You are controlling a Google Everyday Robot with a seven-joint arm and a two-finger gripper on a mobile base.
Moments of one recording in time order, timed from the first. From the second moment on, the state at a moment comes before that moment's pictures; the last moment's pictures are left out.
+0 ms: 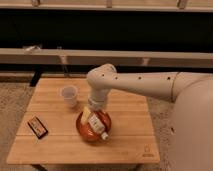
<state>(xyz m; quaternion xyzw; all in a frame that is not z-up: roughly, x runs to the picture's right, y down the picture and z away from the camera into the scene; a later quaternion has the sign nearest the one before) -0.058 0.143 0.735 -0.10 -0.41 -0.80 0.43</state>
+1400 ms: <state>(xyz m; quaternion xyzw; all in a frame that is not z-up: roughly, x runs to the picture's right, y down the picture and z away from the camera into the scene) -0.094 0.067 0.714 -0.11 -0.37 -0.85 0.35</state>
